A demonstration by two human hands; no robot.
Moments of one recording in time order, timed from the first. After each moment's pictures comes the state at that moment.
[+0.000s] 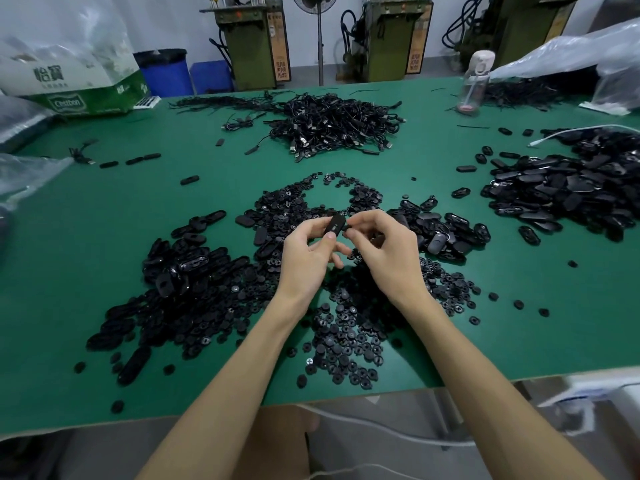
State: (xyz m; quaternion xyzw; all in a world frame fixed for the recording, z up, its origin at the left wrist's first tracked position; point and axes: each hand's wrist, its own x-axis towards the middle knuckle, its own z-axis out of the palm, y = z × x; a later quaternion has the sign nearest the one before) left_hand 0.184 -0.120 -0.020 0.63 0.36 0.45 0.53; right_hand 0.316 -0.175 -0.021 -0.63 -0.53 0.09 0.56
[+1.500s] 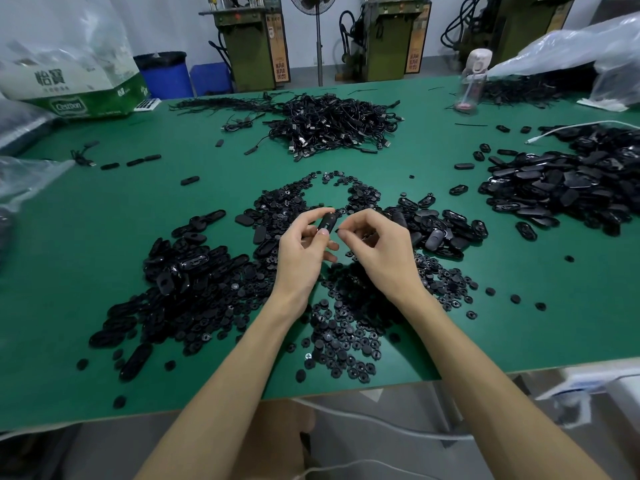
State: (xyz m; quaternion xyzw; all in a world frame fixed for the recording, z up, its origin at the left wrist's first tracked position) left_hand 0.182 -0.118 -0.026 0.62 0.34 0.48 0.52; right_hand 0.315 -0.177 -0.021 -0.61 -0.57 0.10 0.55
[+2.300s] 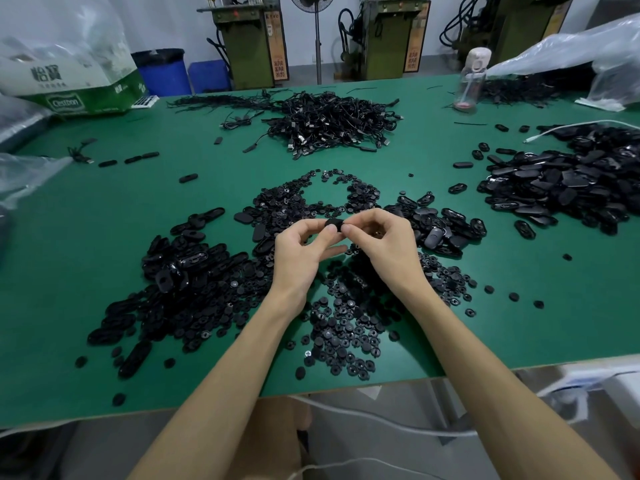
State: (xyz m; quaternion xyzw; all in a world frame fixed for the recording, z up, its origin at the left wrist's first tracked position) left_hand 0.180 -0.121 -0.026 0.56 0.33 0.48 0.60; right_hand 0.325 -0.172 -0.026 -0.60 -0.50 0.19 0.59
